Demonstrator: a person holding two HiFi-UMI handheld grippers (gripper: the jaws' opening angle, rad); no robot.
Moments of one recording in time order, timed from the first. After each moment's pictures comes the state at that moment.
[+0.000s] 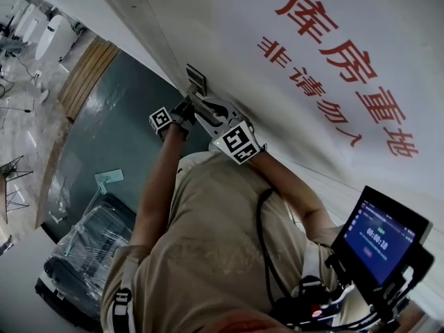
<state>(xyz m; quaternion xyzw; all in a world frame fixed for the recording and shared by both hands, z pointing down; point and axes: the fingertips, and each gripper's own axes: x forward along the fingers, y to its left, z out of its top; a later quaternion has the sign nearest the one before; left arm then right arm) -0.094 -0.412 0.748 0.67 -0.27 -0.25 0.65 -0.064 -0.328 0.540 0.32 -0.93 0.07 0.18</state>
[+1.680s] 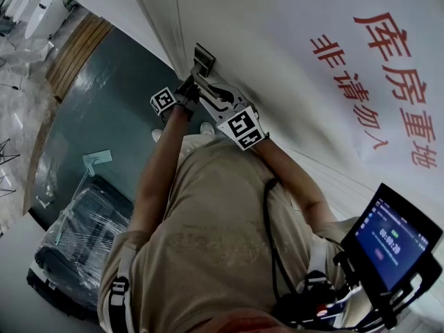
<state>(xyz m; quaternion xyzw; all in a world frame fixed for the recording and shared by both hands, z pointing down) -0.090 -0.421 0.749 0.68 -0.28 -0.27 0.62 -0.072 -0.328 0.567 0.32 -0.92 0.09 0.22</state>
